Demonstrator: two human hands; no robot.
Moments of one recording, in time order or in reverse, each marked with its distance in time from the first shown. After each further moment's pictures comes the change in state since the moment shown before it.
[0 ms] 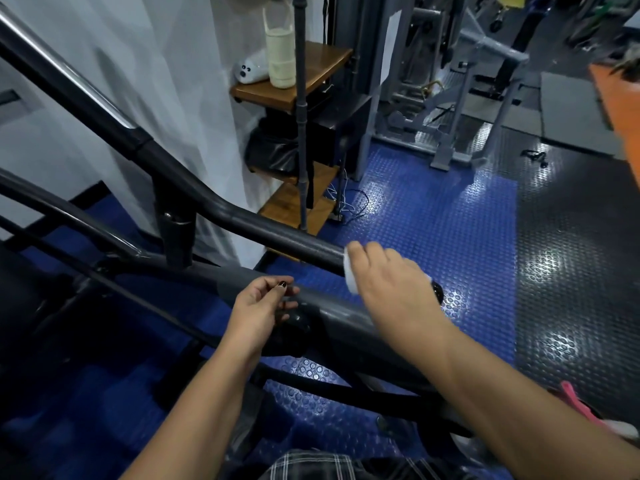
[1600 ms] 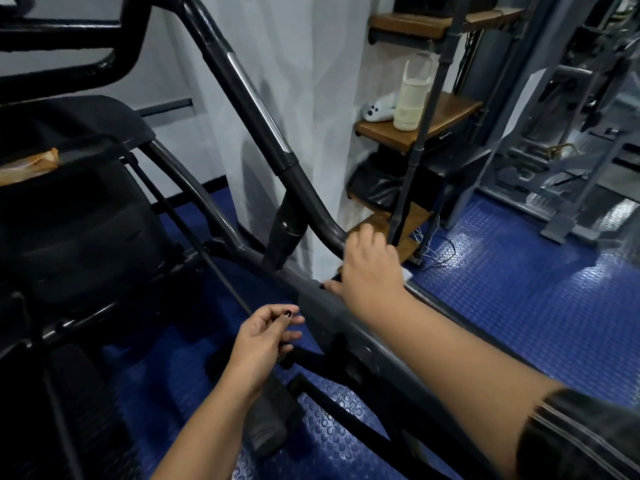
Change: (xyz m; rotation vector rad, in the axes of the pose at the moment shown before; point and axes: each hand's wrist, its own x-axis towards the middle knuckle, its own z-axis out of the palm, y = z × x) left_hand -0.039 0.006 -0.084 -0.104 0.328 -0.004; right_hand 0.122 -0.109 -0.026 0.105 0.069 -0.082
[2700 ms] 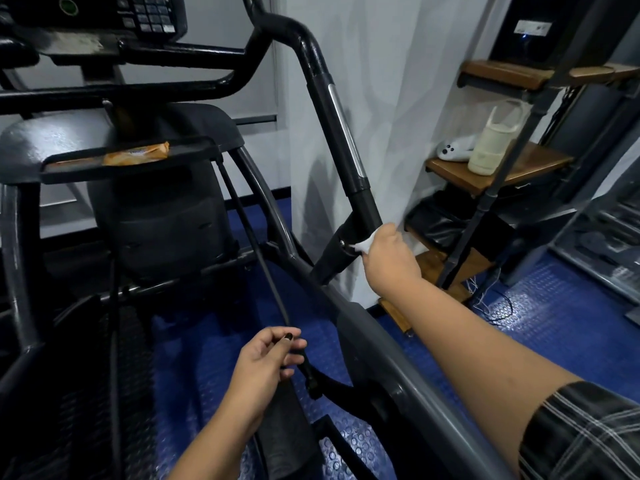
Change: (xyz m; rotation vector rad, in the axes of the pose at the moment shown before) left_hand -0.032 -0.010 -0.033 -0.158 0.225 0.006; right_hand 0.072 -0.032 0.004 0.470 0.032 -0.001
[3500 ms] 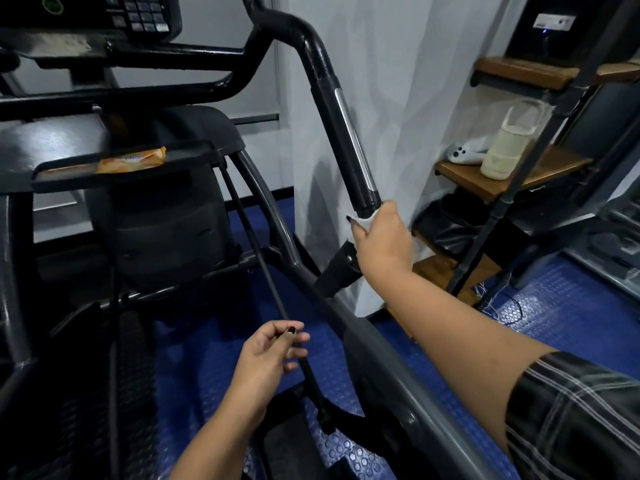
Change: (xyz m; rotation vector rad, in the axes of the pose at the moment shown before) left_hand 0.045 0.019 0.004 0.010 0.003 0.026; right_hand 0.041 -0.035 -0.009 0.365 0.183 0.029
